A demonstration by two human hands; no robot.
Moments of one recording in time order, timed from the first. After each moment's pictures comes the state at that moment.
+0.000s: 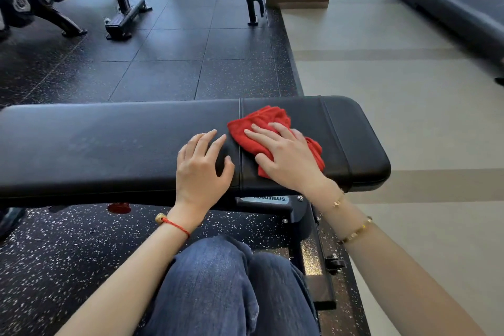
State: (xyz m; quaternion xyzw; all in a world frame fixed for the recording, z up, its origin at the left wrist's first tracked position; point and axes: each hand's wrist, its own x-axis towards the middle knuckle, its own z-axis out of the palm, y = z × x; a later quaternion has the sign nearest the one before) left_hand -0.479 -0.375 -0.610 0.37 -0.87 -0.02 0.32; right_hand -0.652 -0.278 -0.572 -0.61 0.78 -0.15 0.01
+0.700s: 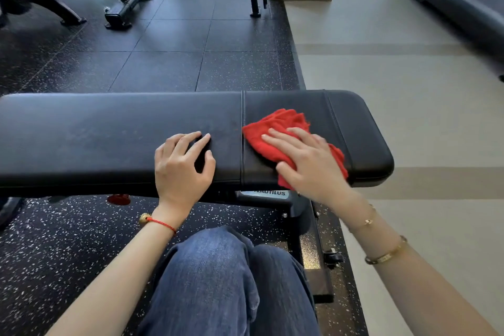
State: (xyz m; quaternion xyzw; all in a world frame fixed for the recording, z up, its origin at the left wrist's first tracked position) left_hand -0.450 -0.386 -0.617 0.39 -0.84 0.01 0.37; right_hand -0.660 -0.234 -0.569 -0.61 0.78 -0.14 0.00
